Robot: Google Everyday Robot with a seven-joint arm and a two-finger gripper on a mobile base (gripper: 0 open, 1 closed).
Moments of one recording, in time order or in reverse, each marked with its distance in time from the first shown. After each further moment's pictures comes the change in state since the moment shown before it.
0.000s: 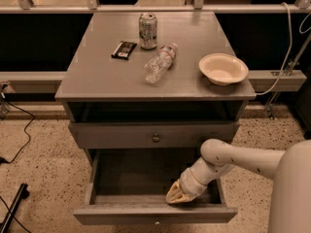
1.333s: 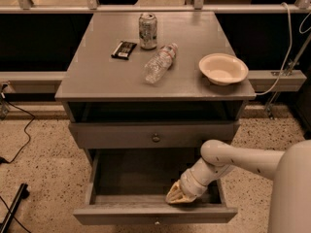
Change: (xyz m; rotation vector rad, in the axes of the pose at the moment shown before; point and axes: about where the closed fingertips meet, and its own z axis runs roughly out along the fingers) arm 0.000 0.000 0.000 0.000 0.000 0.000
